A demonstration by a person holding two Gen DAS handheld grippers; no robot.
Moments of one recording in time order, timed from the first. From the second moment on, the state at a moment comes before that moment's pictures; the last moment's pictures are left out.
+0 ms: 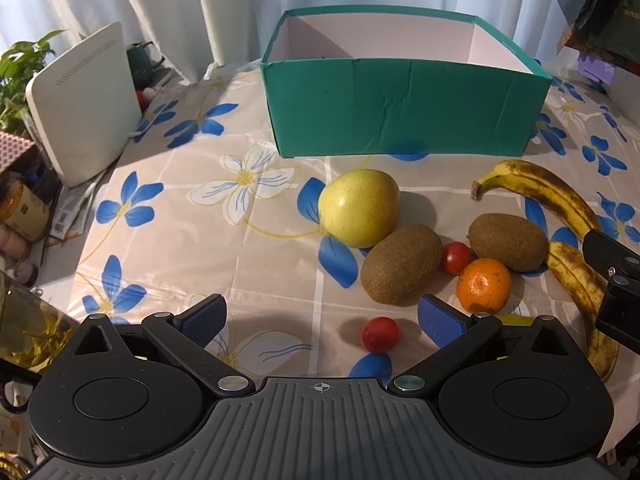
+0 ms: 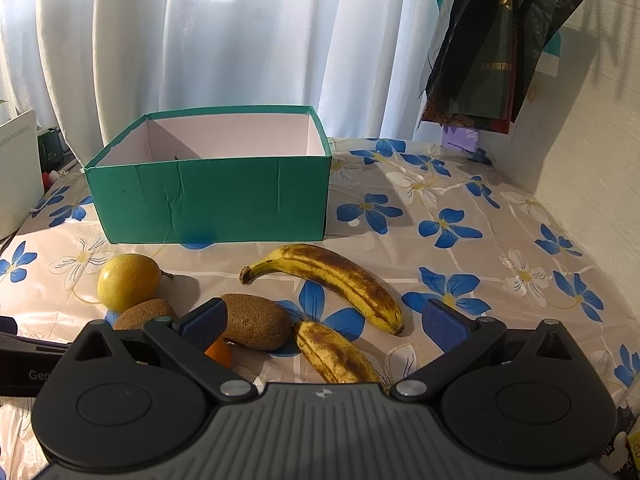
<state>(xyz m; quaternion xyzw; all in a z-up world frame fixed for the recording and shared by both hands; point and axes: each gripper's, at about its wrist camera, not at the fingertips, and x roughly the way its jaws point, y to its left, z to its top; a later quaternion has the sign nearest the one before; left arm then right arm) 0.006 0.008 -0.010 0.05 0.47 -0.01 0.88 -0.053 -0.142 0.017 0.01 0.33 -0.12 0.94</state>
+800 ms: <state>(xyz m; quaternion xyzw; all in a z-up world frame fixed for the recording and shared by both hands) -0.017 -0.015 -0.017 0.07 0.45 -0.18 0.87 -0.096 -0.171 0.019 0.02 0.30 -0.12 0.95</state>
